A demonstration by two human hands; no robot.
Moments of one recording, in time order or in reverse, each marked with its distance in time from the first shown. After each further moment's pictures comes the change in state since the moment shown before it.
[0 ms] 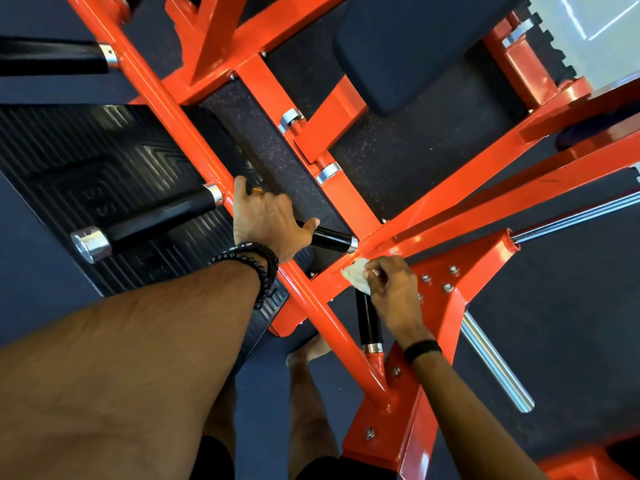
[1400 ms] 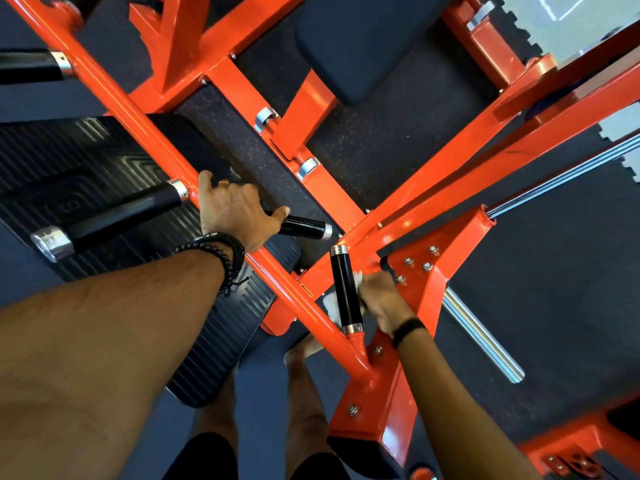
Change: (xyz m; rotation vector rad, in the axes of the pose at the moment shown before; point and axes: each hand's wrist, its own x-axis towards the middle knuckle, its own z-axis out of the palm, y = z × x) left_hand 0.002 -0.001 0.007 0.085 0.023 -0.019; right_hand -0.018 0.004 -0.009 0.415 -0.252 0.705
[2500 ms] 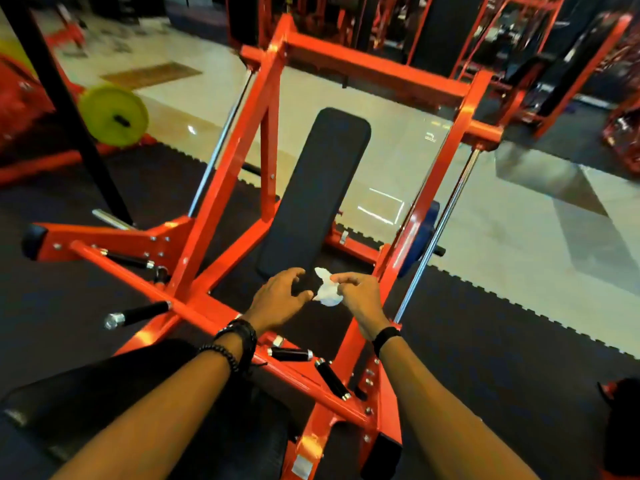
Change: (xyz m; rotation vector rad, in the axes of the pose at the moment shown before) left_hand -0.143 -0.065 -0.227 -0.891 0.159 0.575; right_hand -0.295 -0.129 -0.025 0.463 0.539 -0.819
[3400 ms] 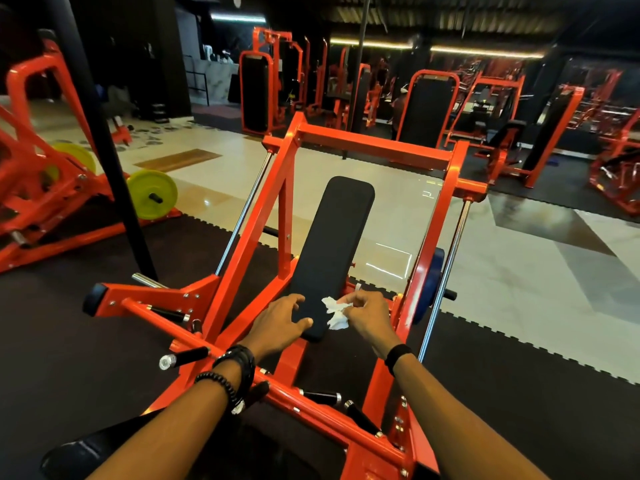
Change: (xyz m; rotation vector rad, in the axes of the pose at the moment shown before) left_hand -0.073 0.009 -0.099 0.137 0.072 0.123; right_hand -0.070 -0.074 0.021 -0.151 -0.021 -0.218
